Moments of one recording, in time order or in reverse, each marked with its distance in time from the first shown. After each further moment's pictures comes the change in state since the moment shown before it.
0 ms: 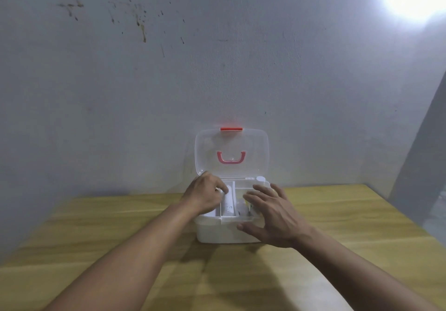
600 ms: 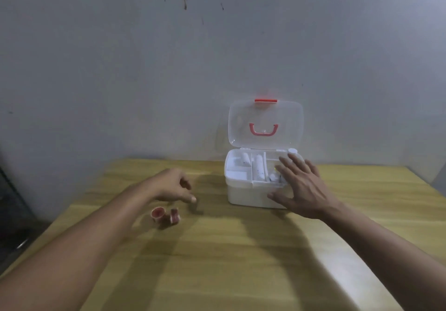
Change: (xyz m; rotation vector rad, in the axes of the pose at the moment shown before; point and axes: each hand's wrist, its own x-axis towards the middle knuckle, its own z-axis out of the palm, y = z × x) left_hand -0.105 -0.083 -0.071 0.067 -0.376 -0.408; right_hand -0.007 -0.002 0.014 -0.065 -0.032 0.047
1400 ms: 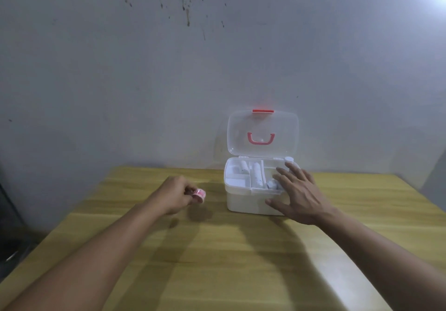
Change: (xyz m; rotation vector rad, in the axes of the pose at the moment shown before) left_hand -0.008 0.004 0.018 -0.154 0.250 0.126; right_hand -0.003 -0.004 -0.003 -0.009 -0.009 0.023
